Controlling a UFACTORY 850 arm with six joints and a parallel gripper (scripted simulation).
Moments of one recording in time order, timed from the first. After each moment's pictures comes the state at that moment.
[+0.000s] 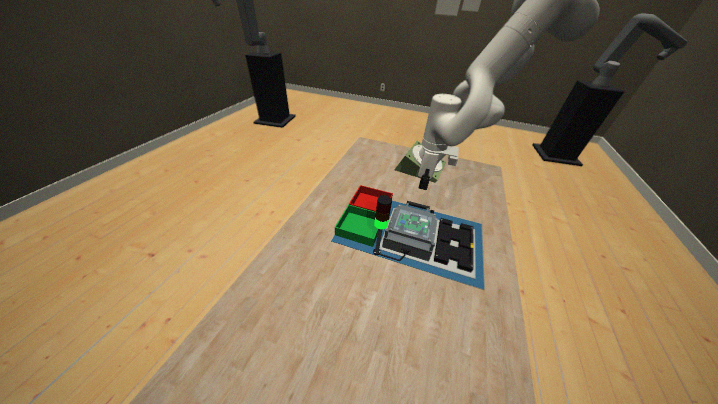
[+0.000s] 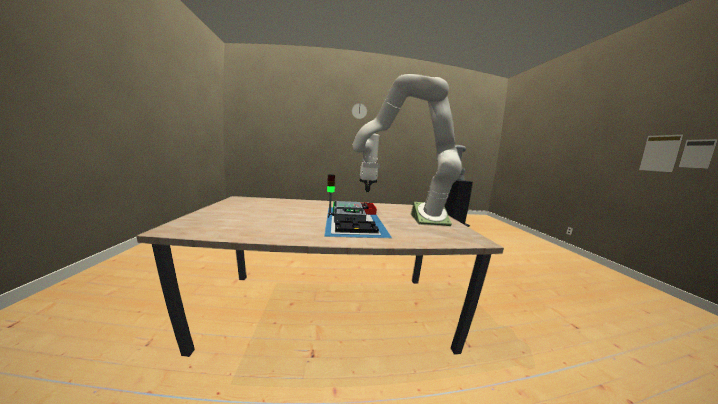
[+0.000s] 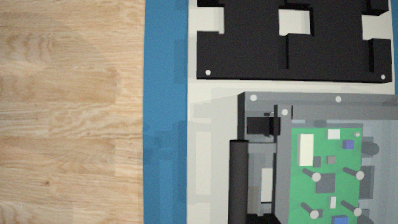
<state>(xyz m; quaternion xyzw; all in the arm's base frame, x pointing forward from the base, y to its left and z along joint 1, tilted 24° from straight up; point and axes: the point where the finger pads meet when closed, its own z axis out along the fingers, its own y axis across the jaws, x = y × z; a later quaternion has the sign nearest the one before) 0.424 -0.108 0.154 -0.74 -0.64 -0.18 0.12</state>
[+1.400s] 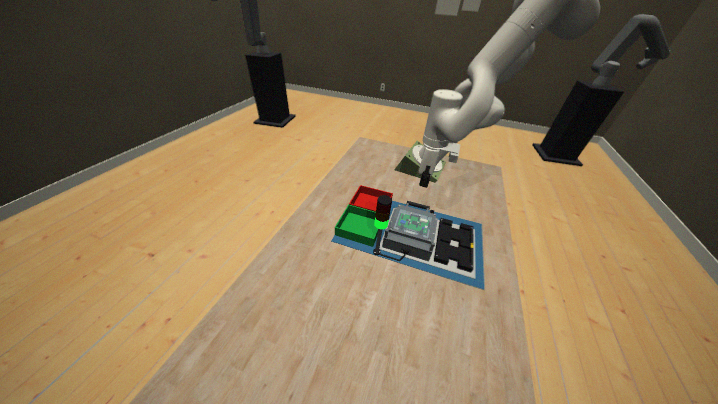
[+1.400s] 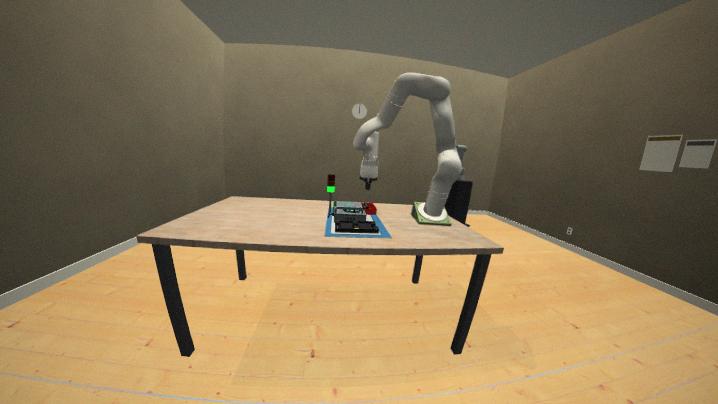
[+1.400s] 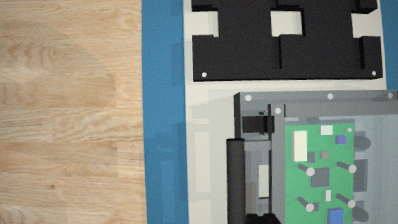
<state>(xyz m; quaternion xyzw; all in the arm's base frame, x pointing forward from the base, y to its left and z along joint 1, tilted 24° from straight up) 0.423 -0.113 0.166 -0.75 -0.62 -0.17 0.12</state>
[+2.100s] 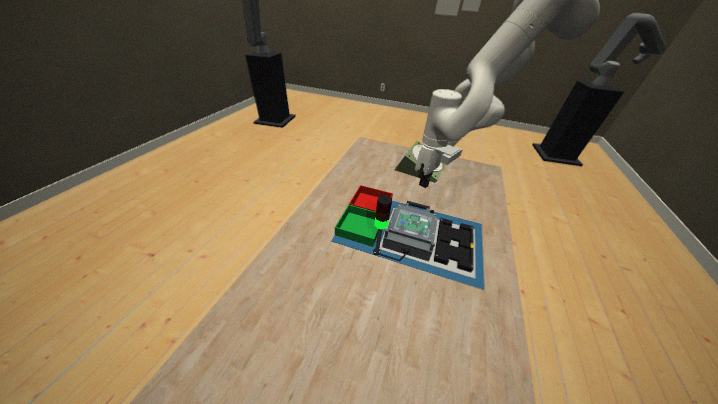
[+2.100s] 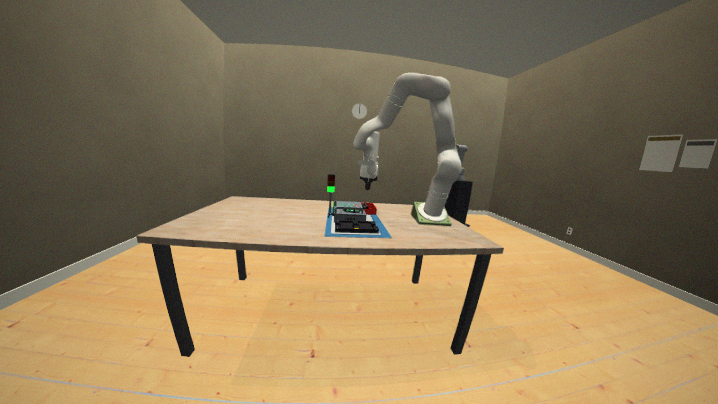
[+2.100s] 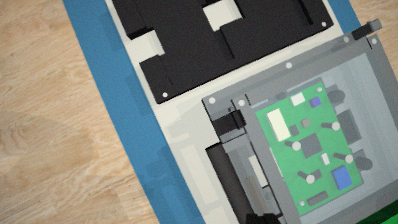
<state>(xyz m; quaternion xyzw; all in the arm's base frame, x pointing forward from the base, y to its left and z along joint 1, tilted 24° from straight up) 0.423 -0.113 0.165 -0.86 -0.46 -0.15 0.15</state>
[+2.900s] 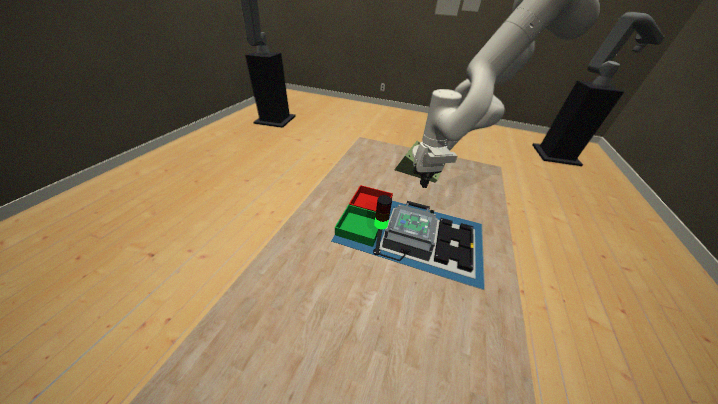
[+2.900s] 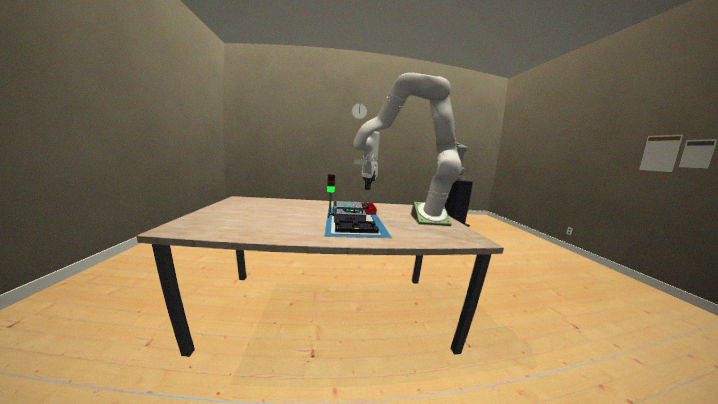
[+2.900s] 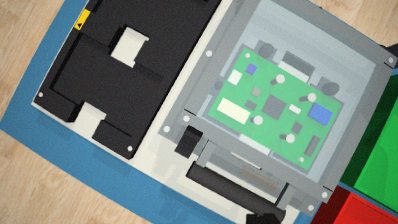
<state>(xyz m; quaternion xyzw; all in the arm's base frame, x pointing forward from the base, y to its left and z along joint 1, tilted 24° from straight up) 0.423 -0.113 0.165 -0.96 -0.17 -0.10 0.19</state>
